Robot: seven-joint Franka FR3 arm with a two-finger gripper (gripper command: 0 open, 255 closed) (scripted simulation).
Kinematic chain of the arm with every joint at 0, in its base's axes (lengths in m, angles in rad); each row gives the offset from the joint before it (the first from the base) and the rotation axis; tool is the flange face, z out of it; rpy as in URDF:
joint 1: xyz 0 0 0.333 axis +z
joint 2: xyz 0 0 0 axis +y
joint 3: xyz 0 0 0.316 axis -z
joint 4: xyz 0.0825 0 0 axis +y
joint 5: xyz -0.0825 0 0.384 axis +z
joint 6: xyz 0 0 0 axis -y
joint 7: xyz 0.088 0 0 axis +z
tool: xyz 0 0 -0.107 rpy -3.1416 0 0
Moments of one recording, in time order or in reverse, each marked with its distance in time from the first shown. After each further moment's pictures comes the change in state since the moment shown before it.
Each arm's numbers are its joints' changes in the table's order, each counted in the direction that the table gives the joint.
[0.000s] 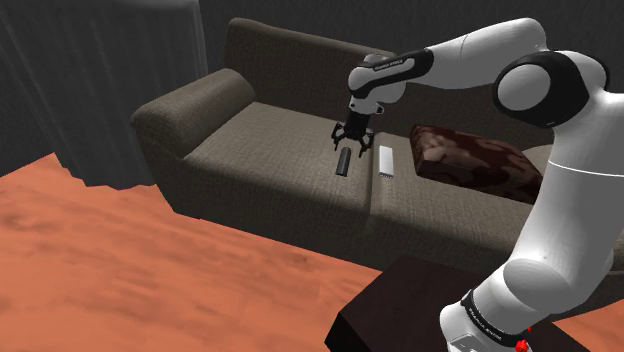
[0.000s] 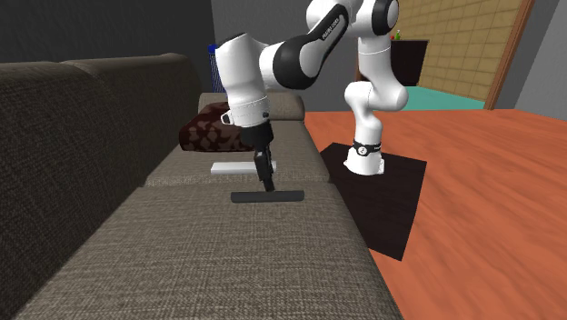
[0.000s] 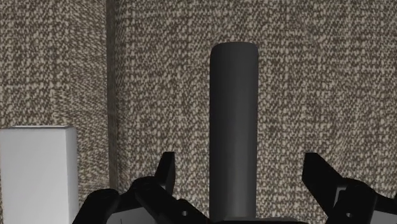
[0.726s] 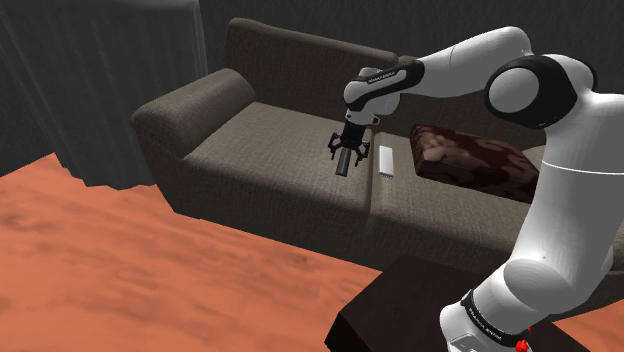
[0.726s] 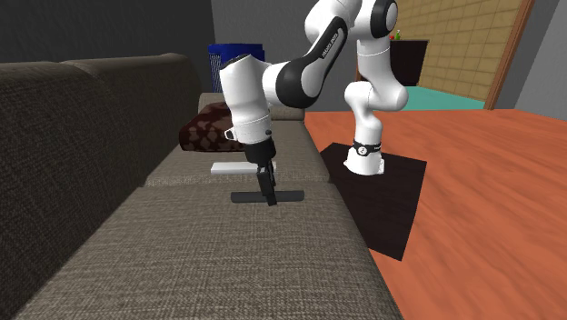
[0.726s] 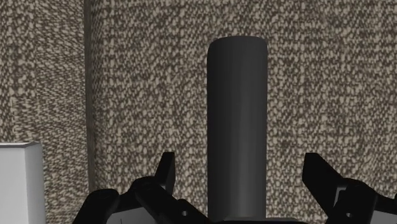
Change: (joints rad) arm 0.006 0.041 -0.006 0.044 0.012 0.085 0.001
